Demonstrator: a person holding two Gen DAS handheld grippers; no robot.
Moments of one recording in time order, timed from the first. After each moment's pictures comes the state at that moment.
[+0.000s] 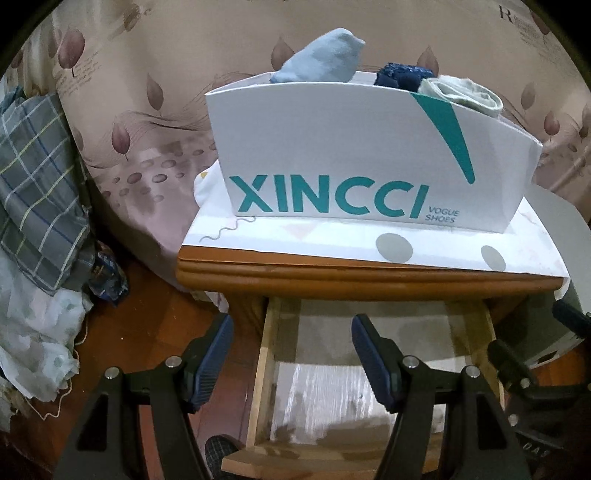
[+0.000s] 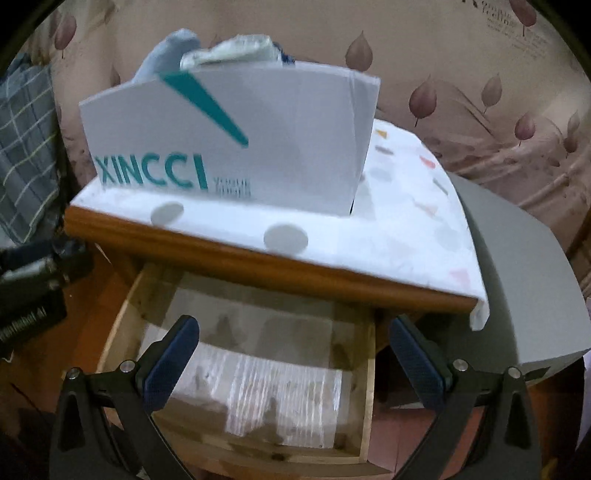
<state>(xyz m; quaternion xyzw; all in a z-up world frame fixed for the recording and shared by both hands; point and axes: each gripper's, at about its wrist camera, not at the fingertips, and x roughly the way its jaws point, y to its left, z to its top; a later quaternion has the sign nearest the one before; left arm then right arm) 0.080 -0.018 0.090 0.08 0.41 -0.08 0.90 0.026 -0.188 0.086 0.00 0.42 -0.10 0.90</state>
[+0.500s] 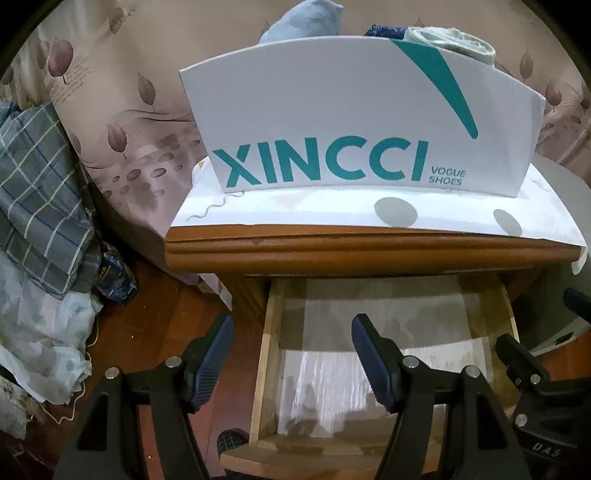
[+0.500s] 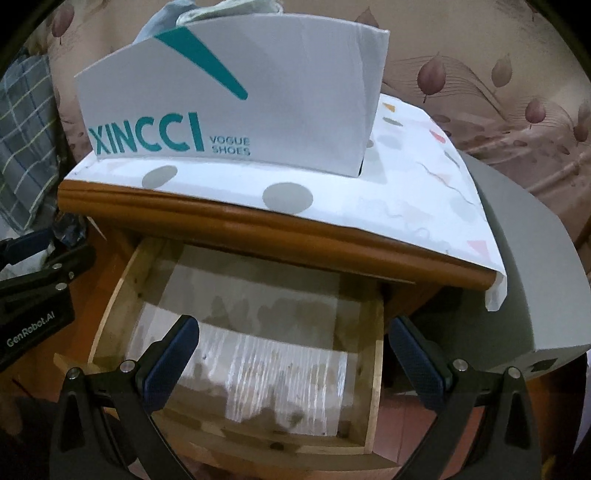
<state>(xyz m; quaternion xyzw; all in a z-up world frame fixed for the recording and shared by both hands) 0.078 -0.029 0.067 0.11 0.43 -0.07 0.89 0.027 -0.190 0.066 0.00 0.45 -0.09 0.89</state>
